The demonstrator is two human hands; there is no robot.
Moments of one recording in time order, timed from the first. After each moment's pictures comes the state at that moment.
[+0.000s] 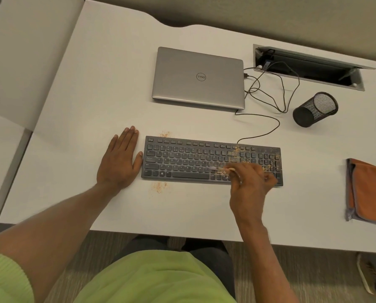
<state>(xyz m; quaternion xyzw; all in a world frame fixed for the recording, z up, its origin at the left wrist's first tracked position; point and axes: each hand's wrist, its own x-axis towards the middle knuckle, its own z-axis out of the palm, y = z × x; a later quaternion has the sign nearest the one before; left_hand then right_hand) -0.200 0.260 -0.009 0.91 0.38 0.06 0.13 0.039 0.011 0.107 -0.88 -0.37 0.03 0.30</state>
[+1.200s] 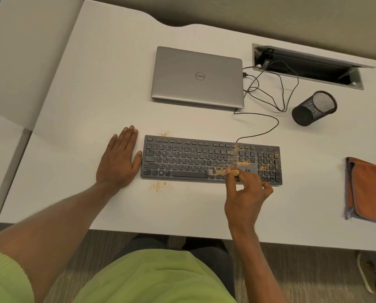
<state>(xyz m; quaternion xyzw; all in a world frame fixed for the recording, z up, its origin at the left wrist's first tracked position) -0.200 0.260 -0.010 0.91 0.38 0.05 0.13 0.010 0.010 0.112 -0.89 -0.25 0.02 0.39</state>
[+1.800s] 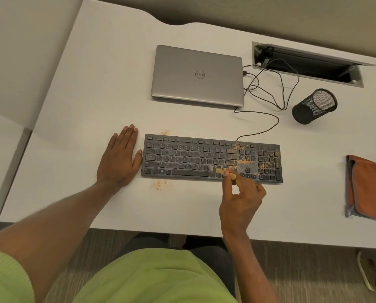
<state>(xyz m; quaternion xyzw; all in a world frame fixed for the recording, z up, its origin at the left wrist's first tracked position) -0.200 0.259 -0.007 0.91 0.39 0.05 0.13 -0.009 0.007 0.100 -0.87 -0.25 -0.05 0.43</state>
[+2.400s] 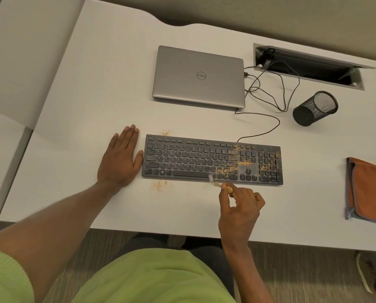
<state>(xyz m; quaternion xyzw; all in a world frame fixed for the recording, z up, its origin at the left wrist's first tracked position) -0.200 0.260 -0.007 0.91 0.39 0.05 0.13 -0.018 -0.015 0.089 -0.87 -0.29 -0.02 0.39</state>
